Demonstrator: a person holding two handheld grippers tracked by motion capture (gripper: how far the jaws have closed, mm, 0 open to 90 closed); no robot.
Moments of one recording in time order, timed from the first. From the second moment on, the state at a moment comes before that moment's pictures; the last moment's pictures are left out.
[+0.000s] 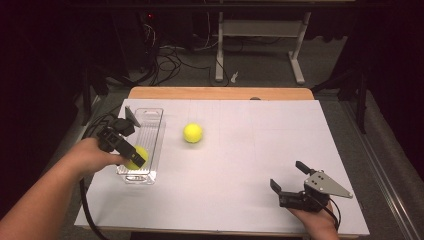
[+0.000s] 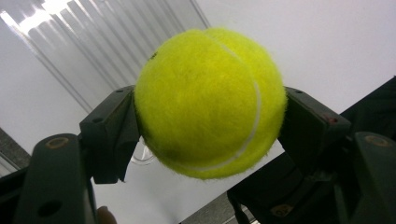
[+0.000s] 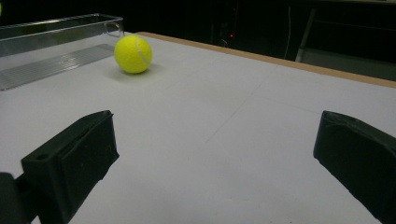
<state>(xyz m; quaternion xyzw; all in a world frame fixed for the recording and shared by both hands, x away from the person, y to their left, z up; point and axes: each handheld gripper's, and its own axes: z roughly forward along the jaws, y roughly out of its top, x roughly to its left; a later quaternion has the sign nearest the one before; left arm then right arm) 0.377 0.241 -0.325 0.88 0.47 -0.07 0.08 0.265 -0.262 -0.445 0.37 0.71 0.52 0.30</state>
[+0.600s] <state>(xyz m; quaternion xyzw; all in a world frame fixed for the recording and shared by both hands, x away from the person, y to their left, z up) 0.380 0.245 -0.329 0.87 0.48 -0.06 0.07 0.265 -0.261 -0.445 0.37 0.71 0.52 0.29</state>
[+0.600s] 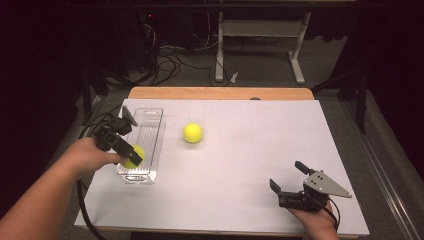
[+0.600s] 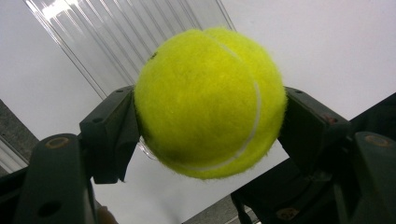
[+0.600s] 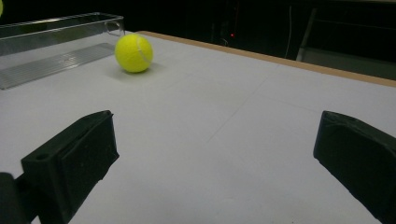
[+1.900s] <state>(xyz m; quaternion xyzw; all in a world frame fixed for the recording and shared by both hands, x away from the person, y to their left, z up) 0.387 0.232 -0.363 0.87 0.49 -0.04 0.03 0.264 -0.262 -0.445 0.37 0.71 0.52 0.30</state>
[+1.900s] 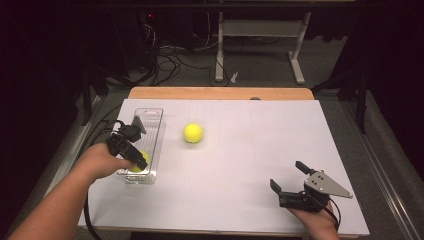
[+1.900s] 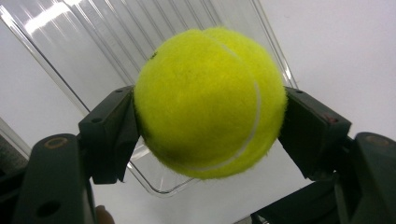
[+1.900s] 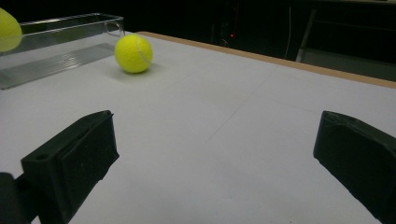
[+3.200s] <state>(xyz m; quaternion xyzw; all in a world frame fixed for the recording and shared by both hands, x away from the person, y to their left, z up) 0.380 0.229 -0.341 0.87 0.48 -0.04 0.06 0.265 -0.262 -0.445 0.37 0.71 0.52 0.30</state>
